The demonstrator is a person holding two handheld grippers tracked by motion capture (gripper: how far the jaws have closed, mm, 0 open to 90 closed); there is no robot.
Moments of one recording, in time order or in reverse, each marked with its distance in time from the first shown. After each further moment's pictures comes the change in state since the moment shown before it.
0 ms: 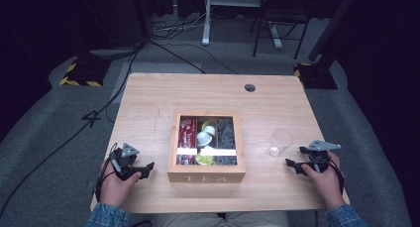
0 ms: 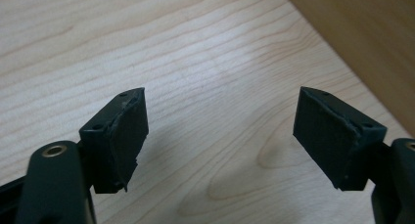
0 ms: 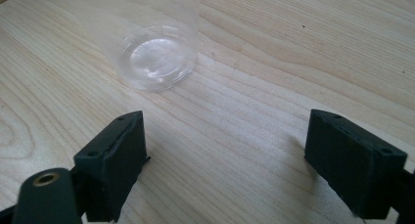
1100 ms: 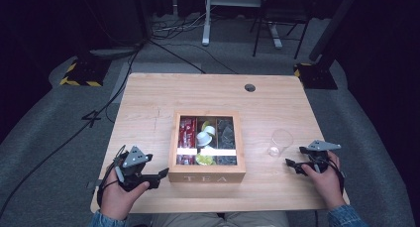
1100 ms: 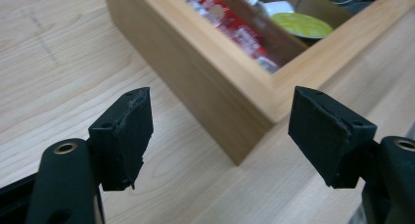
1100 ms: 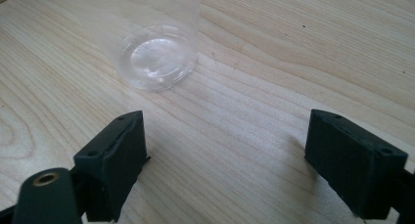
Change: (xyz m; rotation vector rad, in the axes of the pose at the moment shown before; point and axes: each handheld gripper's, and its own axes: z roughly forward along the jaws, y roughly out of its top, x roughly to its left) left arm -0.067 0.027 -0.060 -0.123 -0.191 0.123; right arm 0.000 0.000 0.000 0.001 0.000 0.000
